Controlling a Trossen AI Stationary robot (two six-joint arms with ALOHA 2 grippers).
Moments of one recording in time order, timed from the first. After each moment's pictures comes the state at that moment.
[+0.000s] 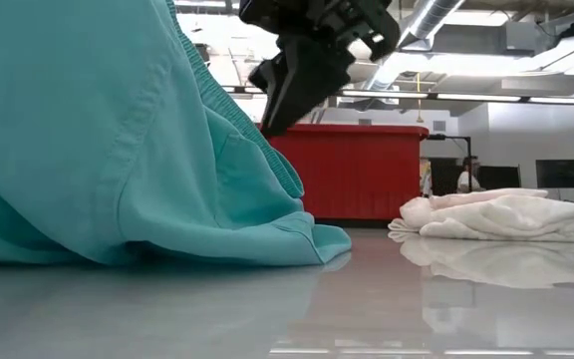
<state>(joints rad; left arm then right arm) -0.75 1.65 2.15 -1.57 0.08 -0.33 0.12 1.98 1.64 -0.70 -0.16 -0.37</state>
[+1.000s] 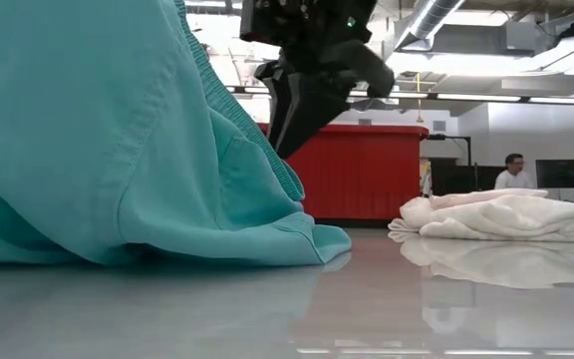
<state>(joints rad) -0.75 1.65 2.15 -1.57 0.01 -0.33 0.17 2.00 1.64 -0.73 0.16 -0.39</state>
